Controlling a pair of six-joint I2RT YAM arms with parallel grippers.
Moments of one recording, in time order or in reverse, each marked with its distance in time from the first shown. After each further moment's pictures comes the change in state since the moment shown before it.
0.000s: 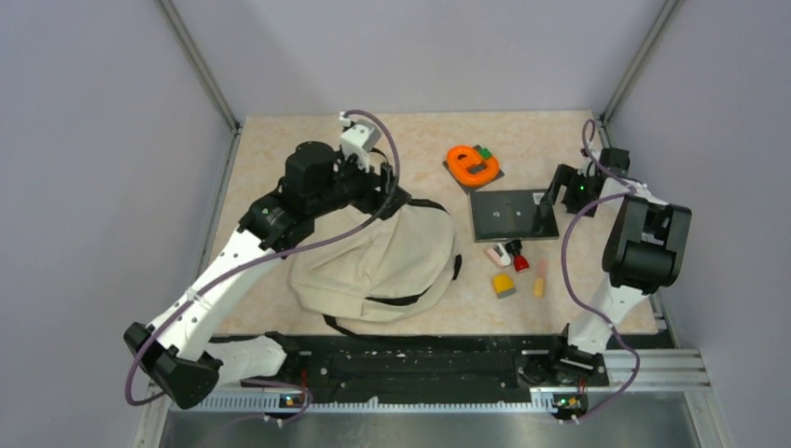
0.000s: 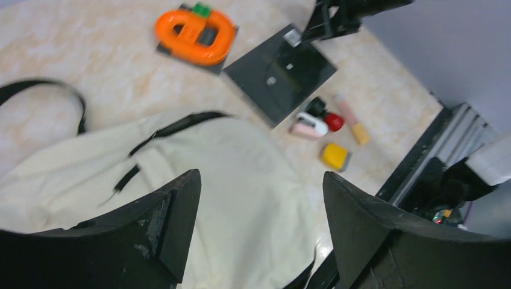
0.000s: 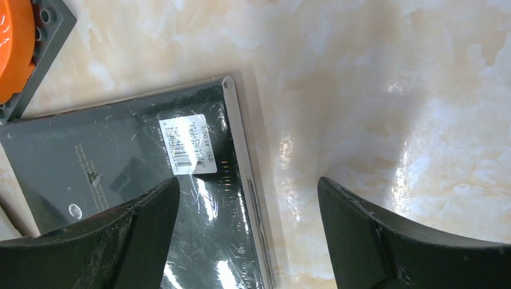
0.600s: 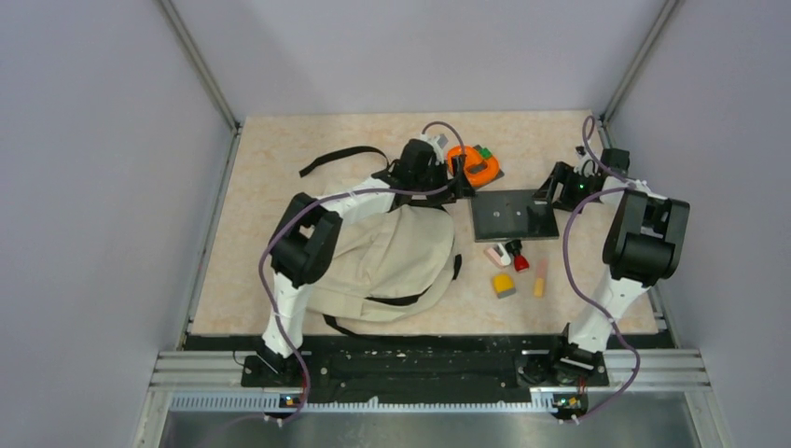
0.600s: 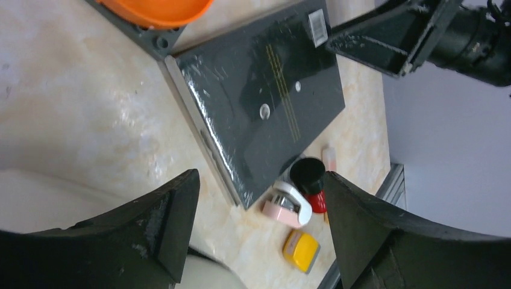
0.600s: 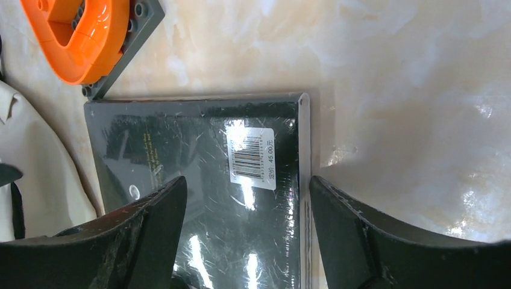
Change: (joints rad) left arm -0.079 0.931 0.280 0.487 0.167 -0.557; right arm -0.021 0.066 0.033 0.027 -0.263 0.010
